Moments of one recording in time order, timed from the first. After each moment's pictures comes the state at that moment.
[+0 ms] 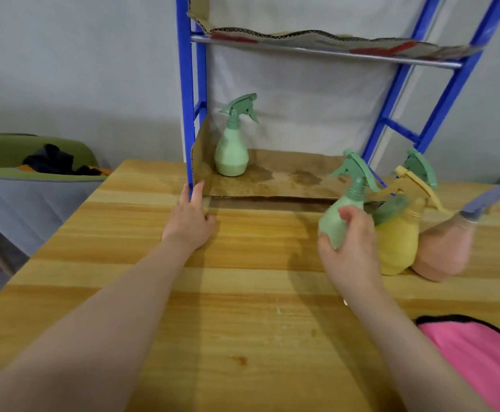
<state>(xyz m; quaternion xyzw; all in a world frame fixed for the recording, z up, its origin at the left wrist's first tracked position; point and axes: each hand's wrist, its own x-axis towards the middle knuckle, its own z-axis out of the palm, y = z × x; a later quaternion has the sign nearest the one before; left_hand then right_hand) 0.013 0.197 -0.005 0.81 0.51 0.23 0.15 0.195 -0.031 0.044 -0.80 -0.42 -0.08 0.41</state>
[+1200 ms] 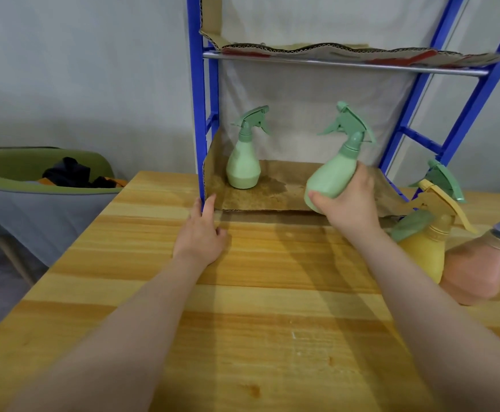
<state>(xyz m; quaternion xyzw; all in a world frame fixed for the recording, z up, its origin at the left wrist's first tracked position) 0.013 0.196 -0.004 0.81 0.51 0.25 0.12 0.236 0.061 0.094 -0.78 -0.41 -0.01 0.47</state>
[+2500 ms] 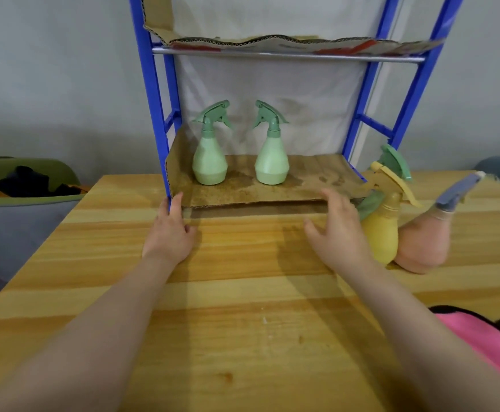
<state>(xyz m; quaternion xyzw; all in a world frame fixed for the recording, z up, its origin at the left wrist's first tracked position) 0.014 0.197 -0.004 0.81 0.52 0.25 0.15 0.228 -0.020 0.064 -0.81 -0.48 -0.06 0.34</state>
